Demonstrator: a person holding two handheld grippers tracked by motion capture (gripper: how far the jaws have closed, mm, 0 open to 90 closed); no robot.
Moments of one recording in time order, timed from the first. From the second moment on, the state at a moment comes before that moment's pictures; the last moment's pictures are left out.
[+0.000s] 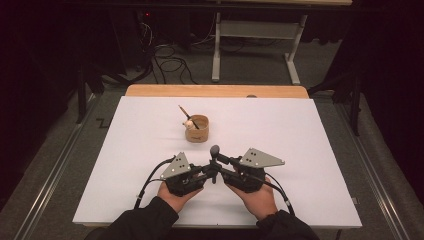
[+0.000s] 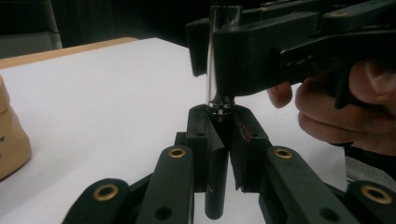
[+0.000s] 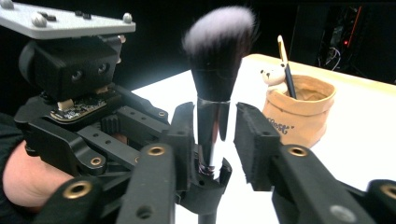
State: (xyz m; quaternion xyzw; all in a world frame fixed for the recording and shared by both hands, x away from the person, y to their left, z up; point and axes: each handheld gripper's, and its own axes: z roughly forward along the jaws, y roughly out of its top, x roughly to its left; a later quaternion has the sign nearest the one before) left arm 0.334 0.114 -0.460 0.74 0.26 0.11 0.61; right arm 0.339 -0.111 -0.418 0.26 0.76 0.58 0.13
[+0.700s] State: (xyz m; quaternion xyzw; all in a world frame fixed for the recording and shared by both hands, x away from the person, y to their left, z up) left arm 0.352 0.155 -0.448 0.71 0.31 0.14 0.61; right arm 0.349 -0.154 -0.416 0.30 0.76 0.55 0.17
